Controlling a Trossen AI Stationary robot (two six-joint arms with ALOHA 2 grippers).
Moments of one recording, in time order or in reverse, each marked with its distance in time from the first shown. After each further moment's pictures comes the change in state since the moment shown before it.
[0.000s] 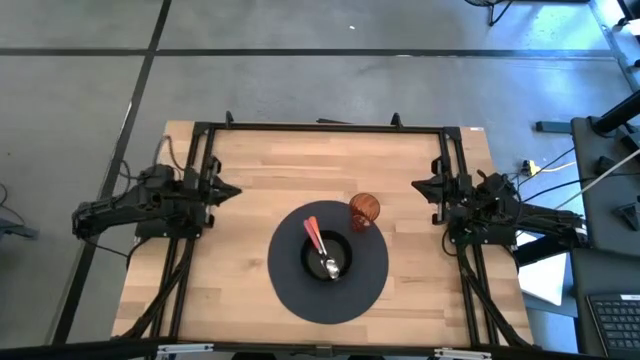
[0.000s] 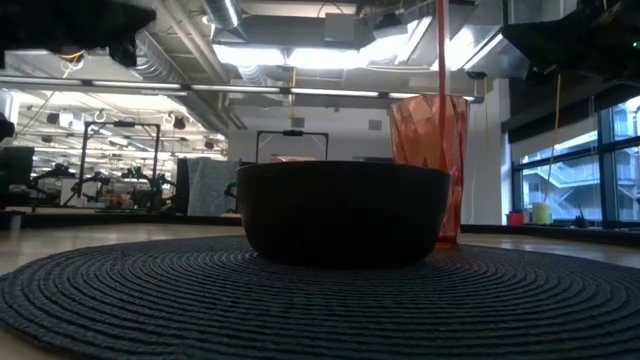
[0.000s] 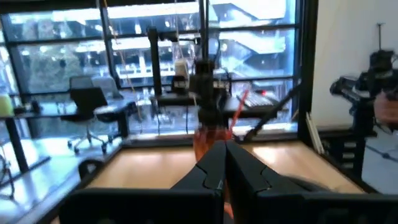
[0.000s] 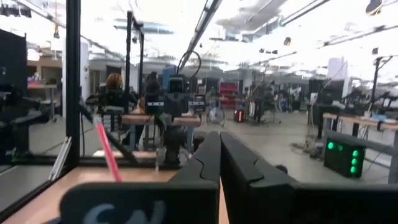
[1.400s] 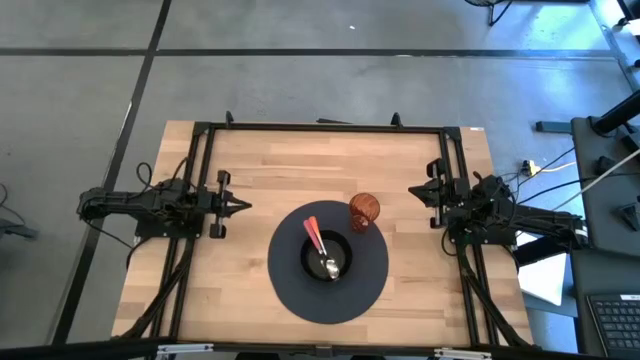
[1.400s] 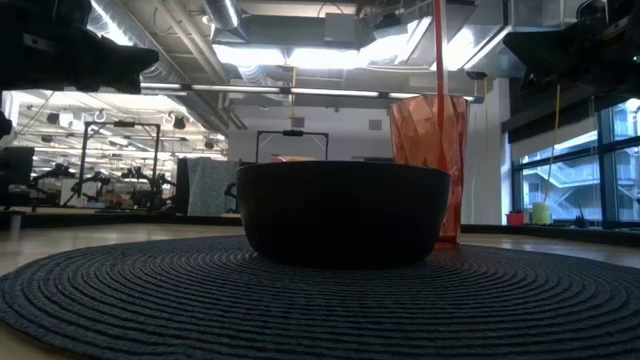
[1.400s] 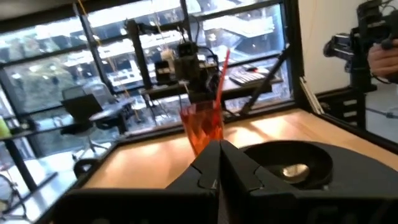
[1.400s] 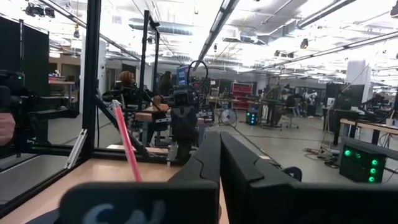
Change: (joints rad) left arm -0.235 -0.023 -0.215 0.150 -0.201 0.195; right arm -0.027 0.008 -0.066 0.079 -0.093 -0.006
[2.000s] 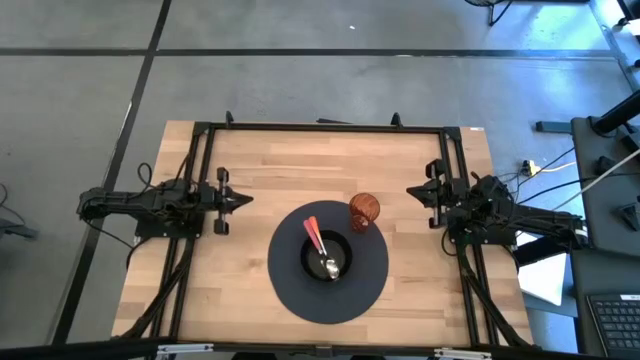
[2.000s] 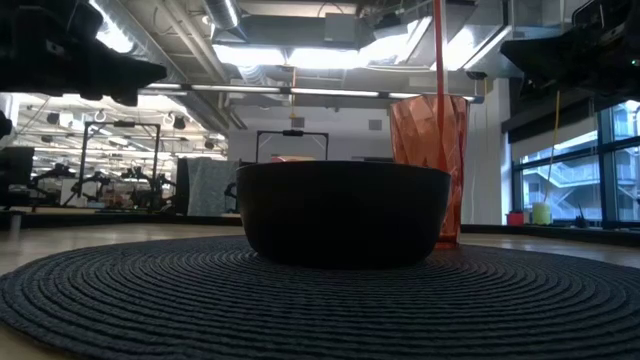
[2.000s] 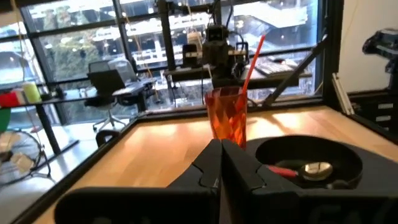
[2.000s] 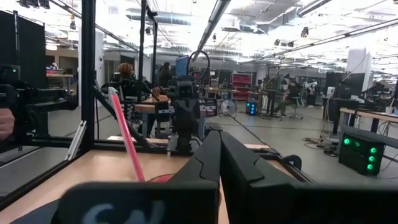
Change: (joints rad) left arm 0.001 0.000 0.000 -0.033 -0.125 -0.089; right arm 0.000 0.000 0.000 -0.045 0.007 0.004
